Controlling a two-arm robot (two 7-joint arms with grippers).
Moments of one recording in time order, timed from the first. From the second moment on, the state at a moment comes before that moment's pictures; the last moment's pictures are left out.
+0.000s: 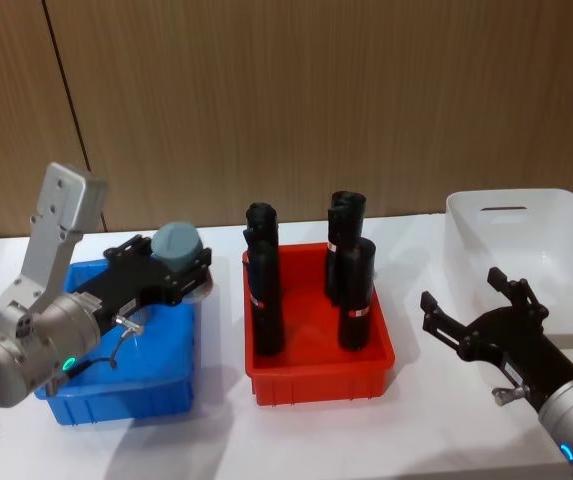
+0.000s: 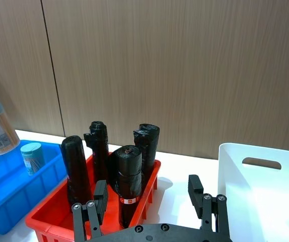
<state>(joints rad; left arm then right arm) -0.38 0.42 0.27 -1.52 -0.37 0.27 -0.38 -0.01 0.34 -0.23 -1.77 0.29 0.03 0.07</state>
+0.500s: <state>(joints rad) -0.47 0.39 0.29 -1.48 -0.41 0.33 -0.61 -0.01 0.34 -0.23 -1.77 0.29 0.03 0.07</state>
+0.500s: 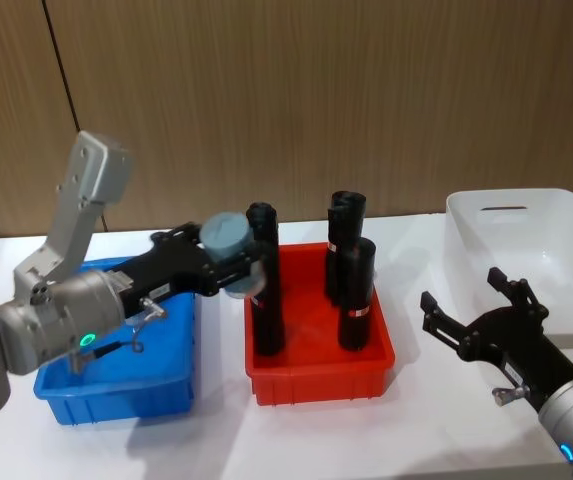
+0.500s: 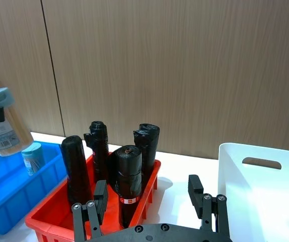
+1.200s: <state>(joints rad) -0.71 0.27 0.34 -1.23 -0.39 0.37 -0.93 -0.01 0.34 -0.23 -1.77 0.29 0.03 0.07</state>
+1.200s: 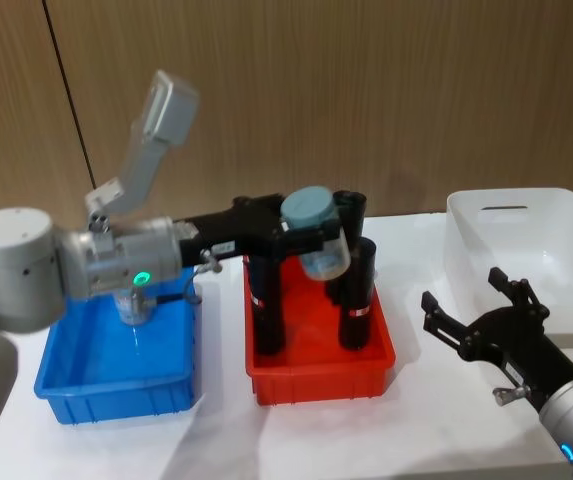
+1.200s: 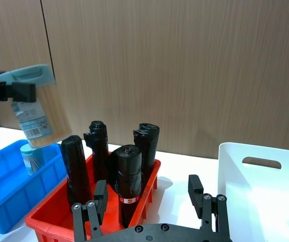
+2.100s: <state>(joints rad) -0.83 0.21 0.37 -1.10 -0.37 0.38 -1.05 -0.01 0.34 -0.22 -1.78 0.28 0.05 0.09</state>
